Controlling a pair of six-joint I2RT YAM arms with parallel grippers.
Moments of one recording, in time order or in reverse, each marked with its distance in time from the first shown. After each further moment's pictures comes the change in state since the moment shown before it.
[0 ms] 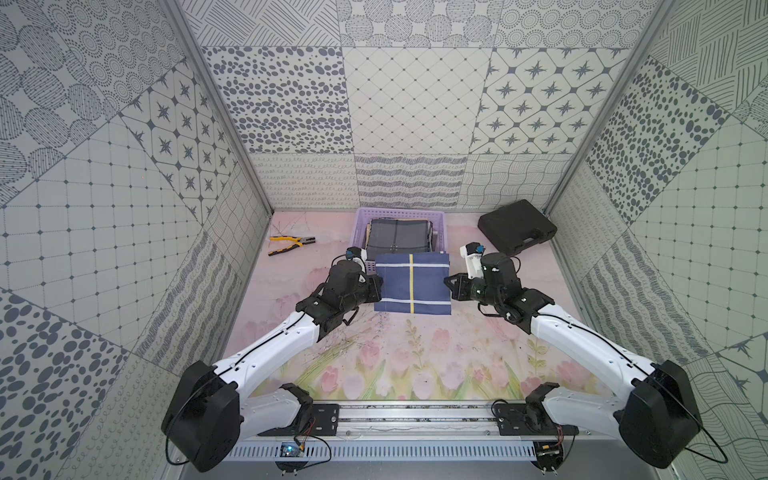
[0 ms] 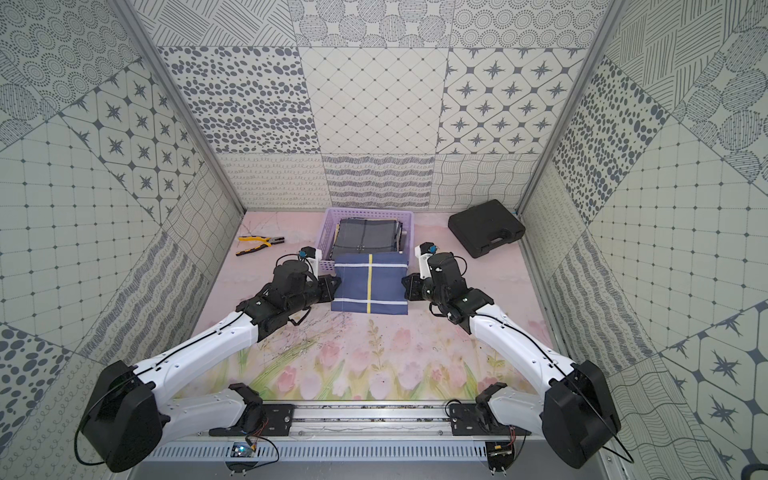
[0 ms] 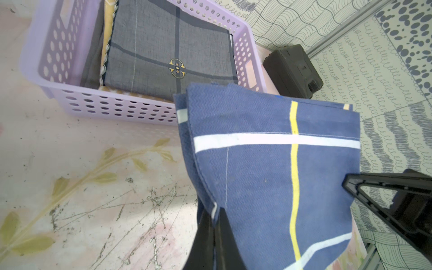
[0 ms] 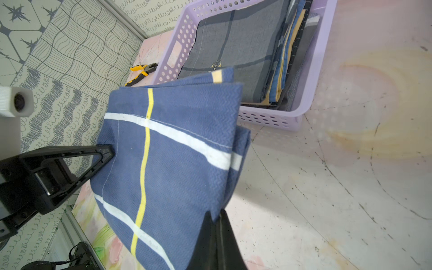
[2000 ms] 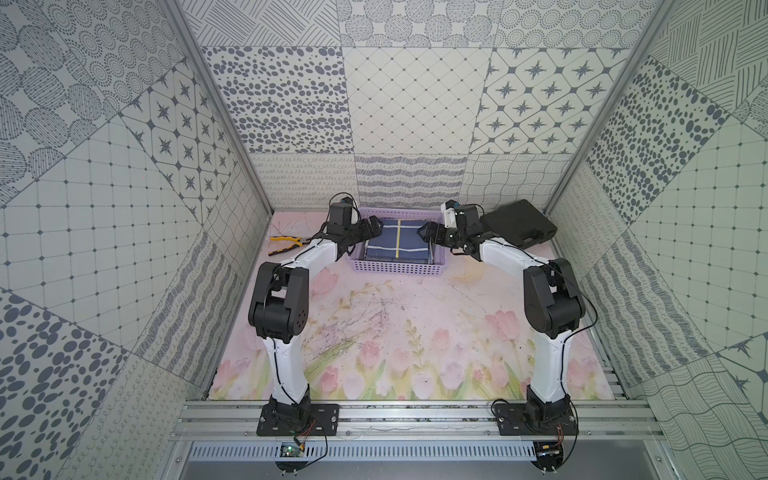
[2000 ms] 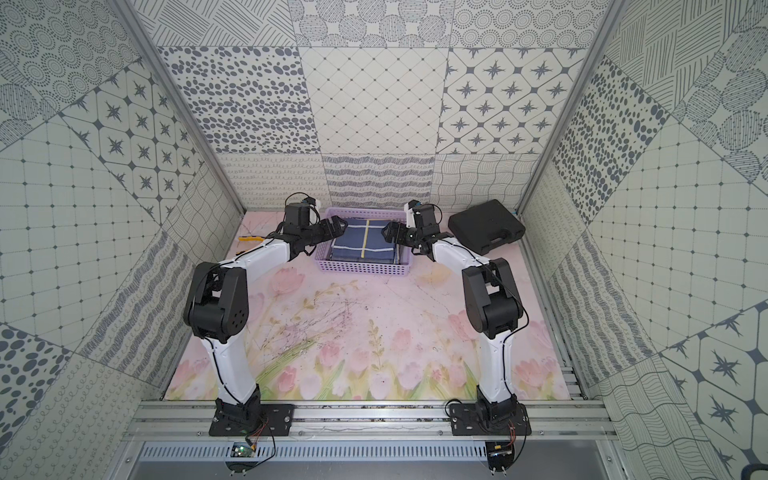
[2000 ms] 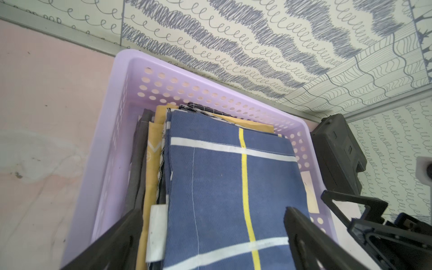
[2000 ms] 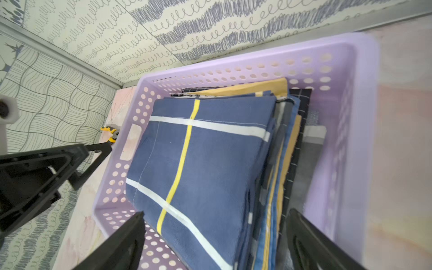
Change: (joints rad) left arm 0.310 0.735 0.647 0.087 0.209 0.095; right arm -0.169 0.771 0.632 0.142 -0.120 -0.006
